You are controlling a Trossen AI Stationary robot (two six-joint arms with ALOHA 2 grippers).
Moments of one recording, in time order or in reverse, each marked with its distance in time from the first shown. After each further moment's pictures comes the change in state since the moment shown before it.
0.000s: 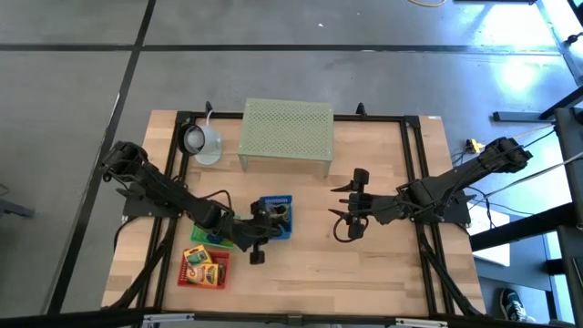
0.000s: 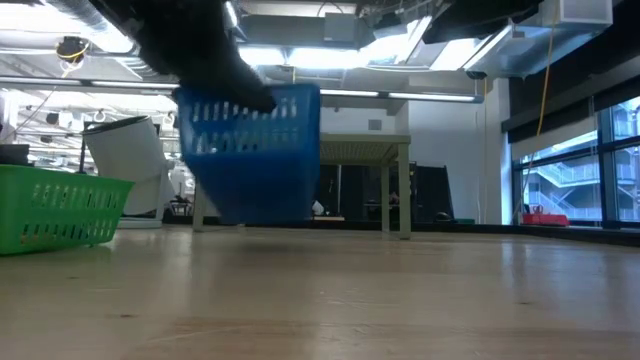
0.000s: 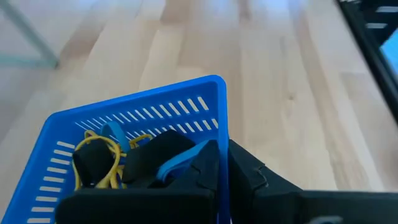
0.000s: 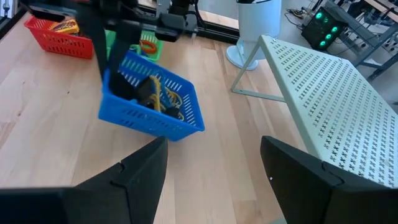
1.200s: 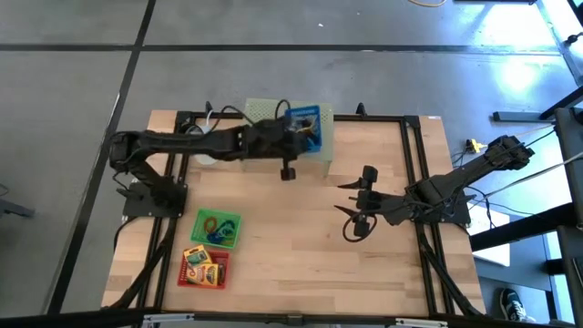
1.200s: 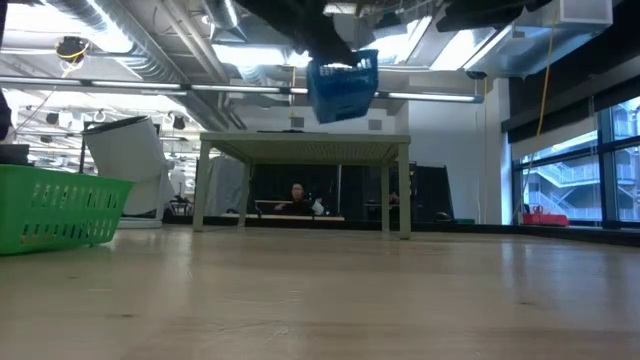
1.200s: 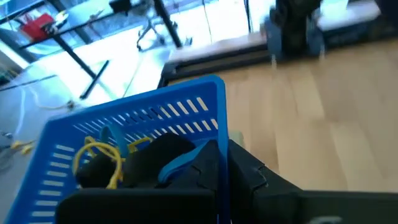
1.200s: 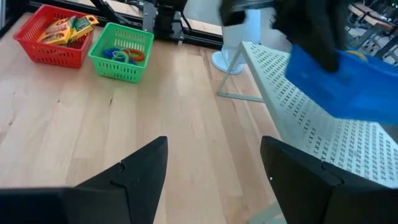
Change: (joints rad) left arm 0.620 0.012 0.436 -0.176 0.279 0.676; right arm 0.044 -0.068 0.000 -0.056 0.090 0.033
